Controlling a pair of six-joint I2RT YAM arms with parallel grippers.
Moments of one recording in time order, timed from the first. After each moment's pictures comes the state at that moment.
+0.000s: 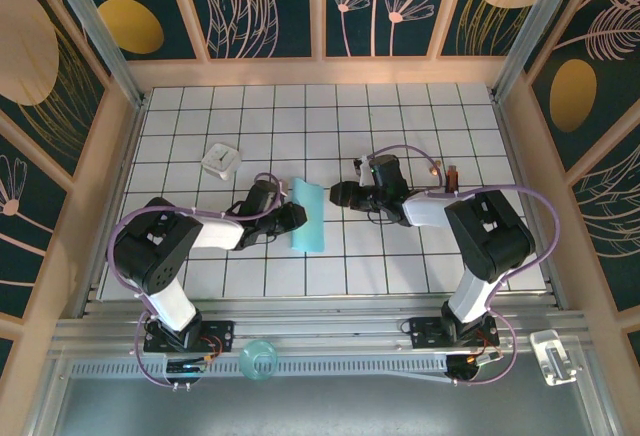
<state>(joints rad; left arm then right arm) -0.59 1.71 0.61 0.36 0.28 -0.87 0.51 1.72 0.77 0.26 -0.47 0.62</state>
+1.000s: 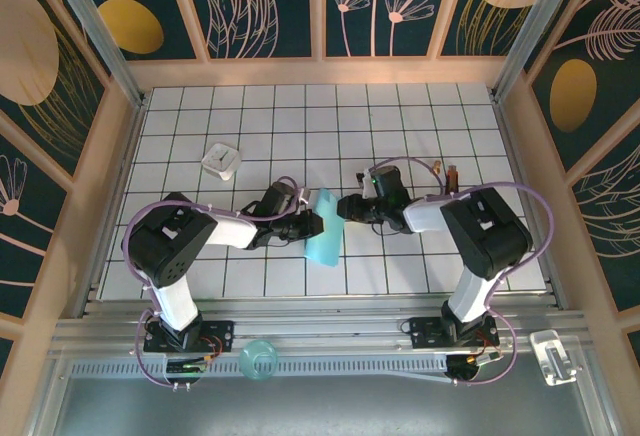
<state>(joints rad) -0.68 1.79 0.69 0.34 0.43 -0.84 0.51 1.74 0.70 0.27 -0.46 0.60</state>
